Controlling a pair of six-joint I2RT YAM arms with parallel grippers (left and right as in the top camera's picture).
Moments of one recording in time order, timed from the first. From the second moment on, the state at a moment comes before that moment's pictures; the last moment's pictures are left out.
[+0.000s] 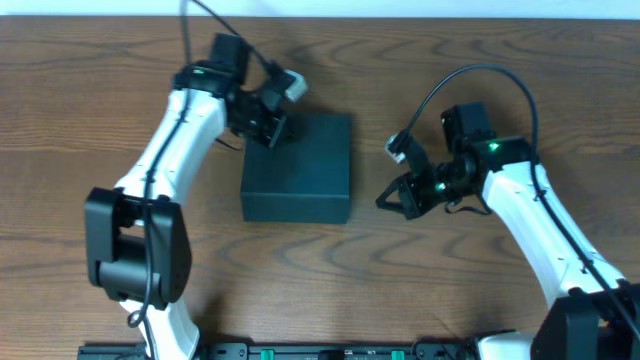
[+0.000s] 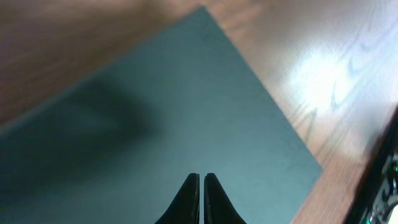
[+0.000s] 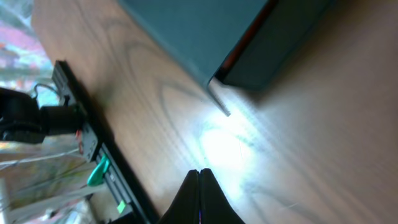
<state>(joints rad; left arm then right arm) -0.24 1.93 1.57 -0.94 0.64 0.33 0.20 1.54 1.09 -0.98 -0.75 -0.26</state>
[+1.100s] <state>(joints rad) -0.28 1.96 1.49 -0.94 0.57 0.44 0.68 1.54 0.91 -0.44 -0.41 0.16</state>
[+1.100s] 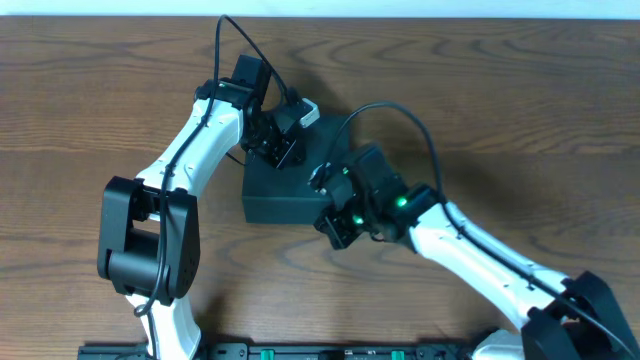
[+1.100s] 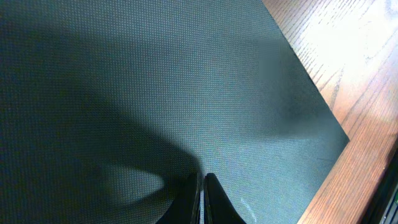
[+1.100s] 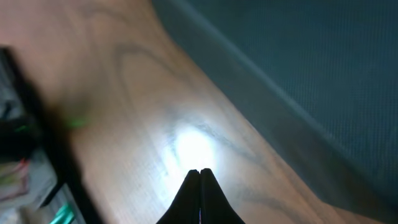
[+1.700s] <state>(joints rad) -0.27 1.96 1.48 -0.94 0.59 0.44 0.92 1.57 0.82 -0.18 0.17 0.51</state>
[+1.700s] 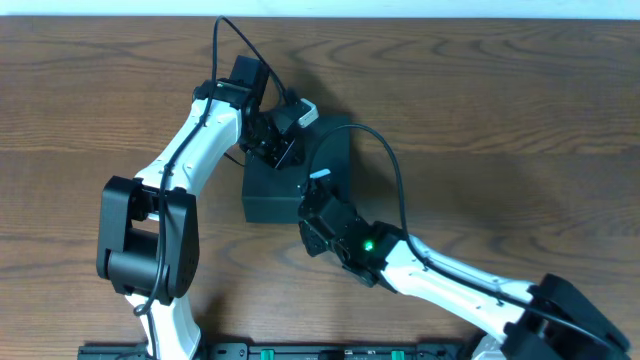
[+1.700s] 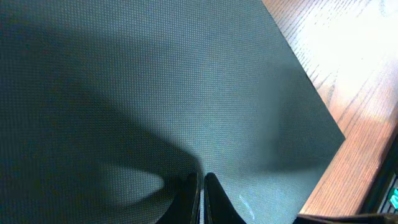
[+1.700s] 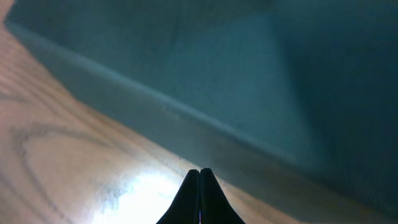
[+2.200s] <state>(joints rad) -0.26 1.96 1.48 -0.95 0.59 0.44 0.94 1.79 0.81 -0.01 0.27 0.54</state>
